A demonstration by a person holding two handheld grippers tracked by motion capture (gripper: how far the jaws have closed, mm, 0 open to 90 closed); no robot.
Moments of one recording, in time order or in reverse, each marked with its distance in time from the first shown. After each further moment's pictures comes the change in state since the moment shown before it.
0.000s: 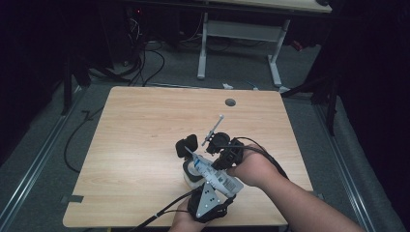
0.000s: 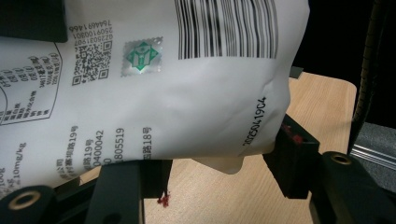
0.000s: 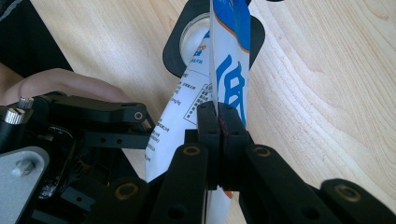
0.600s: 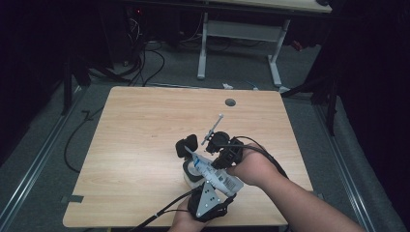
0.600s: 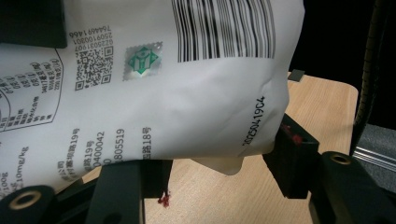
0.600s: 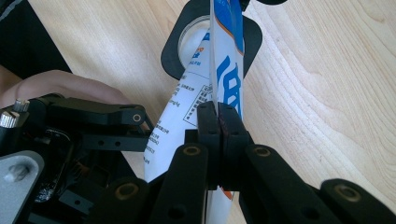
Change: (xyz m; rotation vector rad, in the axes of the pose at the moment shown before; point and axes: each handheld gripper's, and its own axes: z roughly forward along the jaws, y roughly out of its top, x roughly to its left) left arm 0.001 0.002 0.000 -0.006 0.006 0.001; right arm 0.000 0.002 -0.001 0.001 -0.008 -0.005
